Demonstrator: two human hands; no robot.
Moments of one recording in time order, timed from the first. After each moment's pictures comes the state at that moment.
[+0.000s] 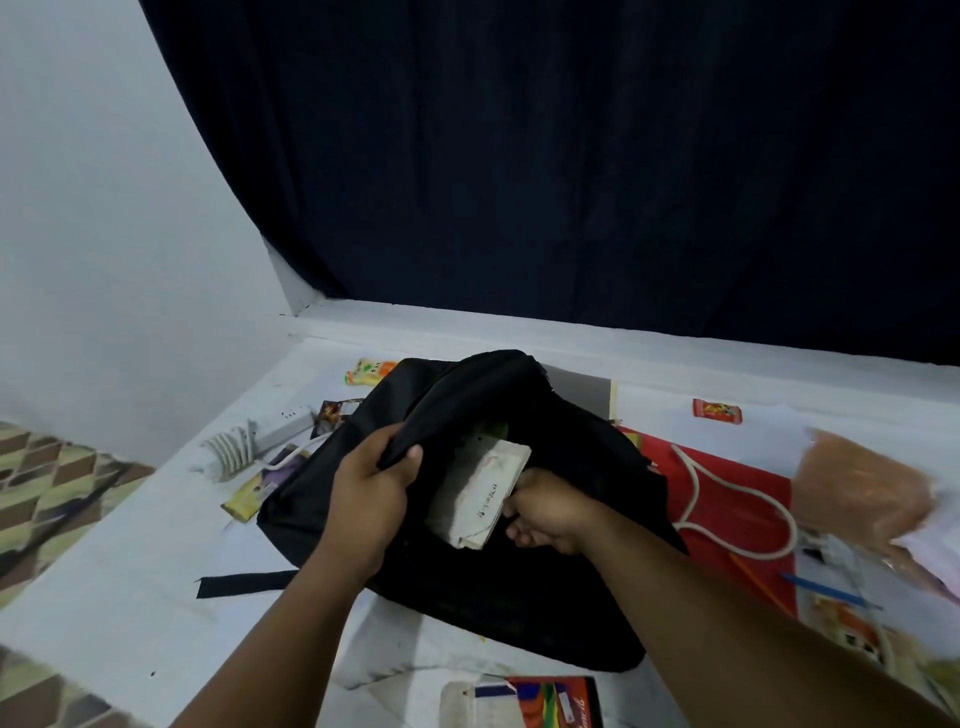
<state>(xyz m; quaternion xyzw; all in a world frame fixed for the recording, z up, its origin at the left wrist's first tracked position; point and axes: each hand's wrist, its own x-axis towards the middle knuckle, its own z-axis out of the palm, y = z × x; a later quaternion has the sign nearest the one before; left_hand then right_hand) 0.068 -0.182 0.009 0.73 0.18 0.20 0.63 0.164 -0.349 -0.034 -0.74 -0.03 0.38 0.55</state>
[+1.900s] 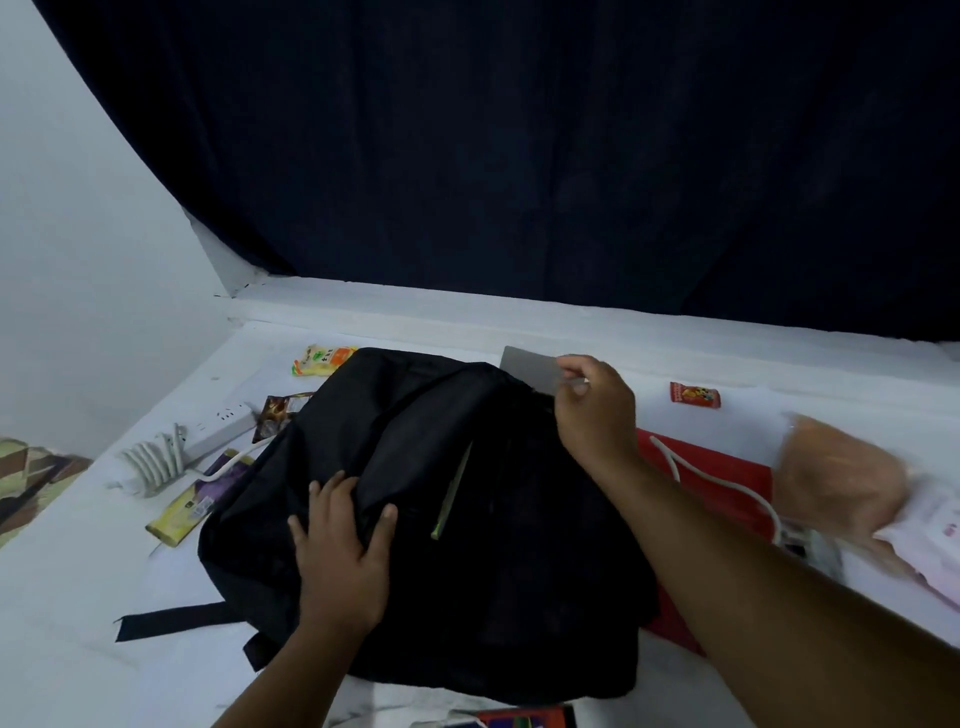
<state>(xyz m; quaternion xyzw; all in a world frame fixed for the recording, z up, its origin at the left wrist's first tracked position) 0.083 -0.171 -0.102 0.90 0.21 0.21 0.33 0.250 -0.397 -0.017 -0.86 -0.06 -0.13 0.50</state>
